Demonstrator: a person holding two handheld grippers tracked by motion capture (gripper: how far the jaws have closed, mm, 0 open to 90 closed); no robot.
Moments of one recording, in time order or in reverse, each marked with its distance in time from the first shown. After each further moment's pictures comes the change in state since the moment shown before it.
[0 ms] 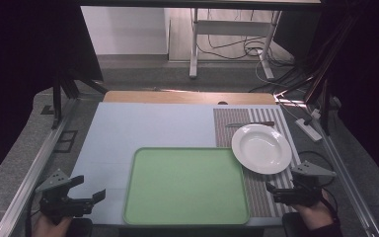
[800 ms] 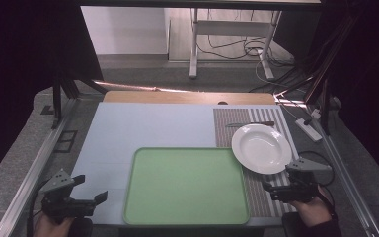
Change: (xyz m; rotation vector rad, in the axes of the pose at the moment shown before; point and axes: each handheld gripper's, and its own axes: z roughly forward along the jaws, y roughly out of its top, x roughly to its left) left arm -0.005 0.002 0.002 0.011 0.006 0.055; right arm 0.002 0.011 0.007 0.020 0.055 -0.017
